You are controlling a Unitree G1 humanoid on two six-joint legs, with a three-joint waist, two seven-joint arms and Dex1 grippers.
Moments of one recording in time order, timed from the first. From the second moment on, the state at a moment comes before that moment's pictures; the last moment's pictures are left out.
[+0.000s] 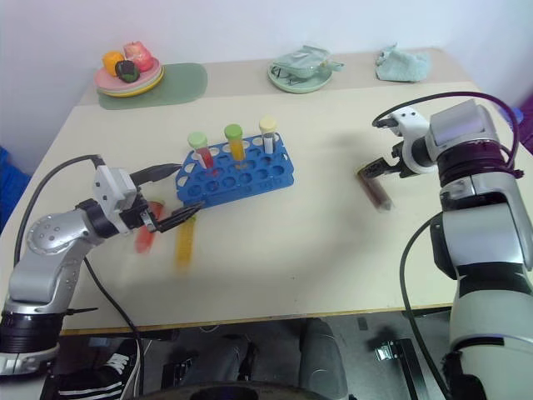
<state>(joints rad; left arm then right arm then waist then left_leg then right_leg) -0.16 0.63 0.14 -0.25 -0.40 0.14 -0.89 -1.25 -0.72 0.32 0.95 -0.02 1.14 0.96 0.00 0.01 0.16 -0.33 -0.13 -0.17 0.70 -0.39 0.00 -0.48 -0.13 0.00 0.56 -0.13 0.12</state>
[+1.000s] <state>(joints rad) -0.08 0.65 0.18 -0.36 -0.42 0.20 -0.83 -1.21 -0.64 0.29 1.00 -0.09 0.98 0.92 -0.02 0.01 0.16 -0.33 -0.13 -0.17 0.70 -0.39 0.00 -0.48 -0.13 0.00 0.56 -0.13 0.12</state>
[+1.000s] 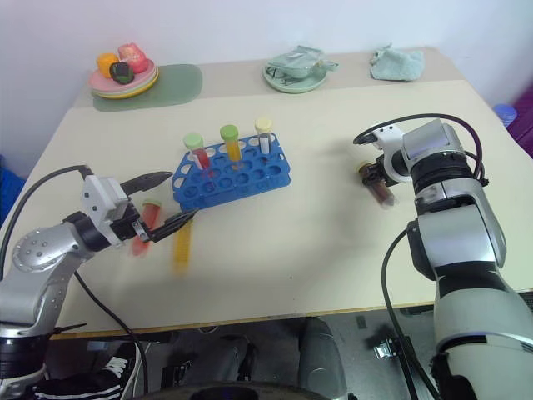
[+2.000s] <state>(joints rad) -0.28 0.68 0.17 -0.09 -0.40 0.11 -0.96 -0.52 -0.06 -0.05 0.03 0.27 0.12 0.62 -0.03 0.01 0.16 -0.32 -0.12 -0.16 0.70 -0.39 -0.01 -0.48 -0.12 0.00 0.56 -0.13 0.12</state>
